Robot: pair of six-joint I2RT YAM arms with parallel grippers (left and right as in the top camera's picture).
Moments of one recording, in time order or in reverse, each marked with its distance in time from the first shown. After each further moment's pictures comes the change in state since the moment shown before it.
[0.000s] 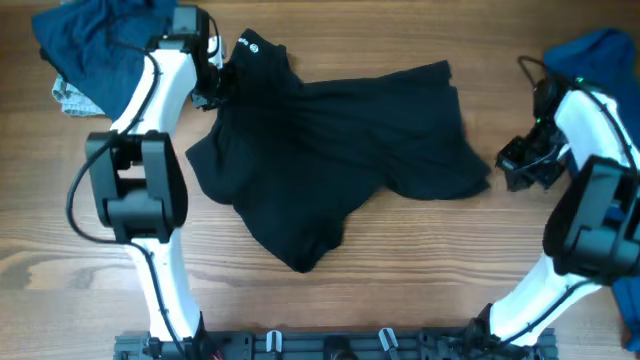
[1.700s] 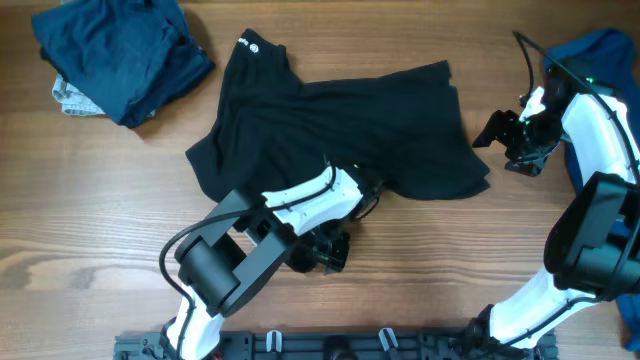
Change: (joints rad) left arm -0.807 -0.163 -0.549 -0.323 -0.149 -0.196; right arm -0.002 -0.063 -0.038 0.198 -0.303 -0.247
